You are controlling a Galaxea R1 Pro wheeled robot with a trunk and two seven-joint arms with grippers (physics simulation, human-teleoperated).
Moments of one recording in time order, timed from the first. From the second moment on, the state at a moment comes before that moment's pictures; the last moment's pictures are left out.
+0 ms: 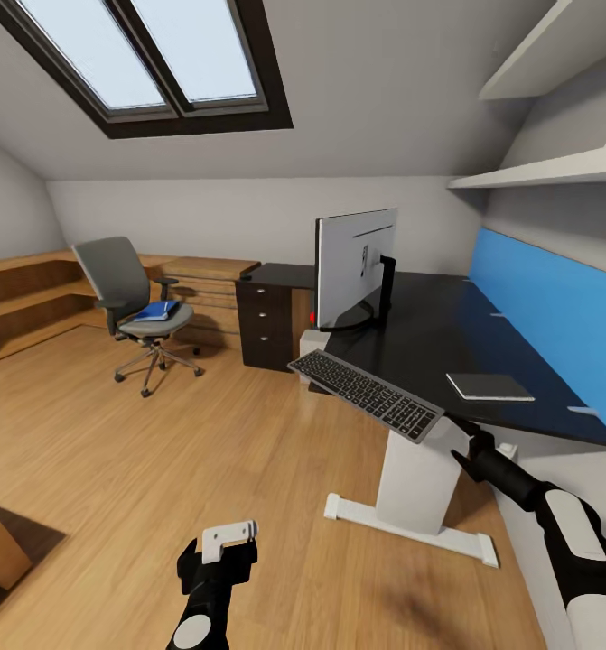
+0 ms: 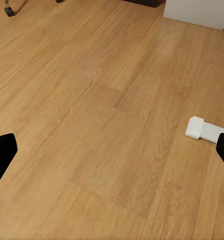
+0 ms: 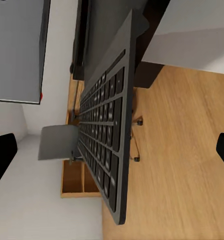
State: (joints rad) left arm -0.01 -0.07 -0.43 -1.56 0.22 0.39 0.65; right arm -0.54 -0.19 -0.44 -0.92 -1.15 0.74 0.20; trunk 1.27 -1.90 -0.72
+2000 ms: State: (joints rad) left arm -0.01 -0.06 -0.44 -1.56 0.22 0.39 0.65; right arm -0.51 -0.19 -0.44 -0.92 -1.16 0.76 0.26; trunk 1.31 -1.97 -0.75
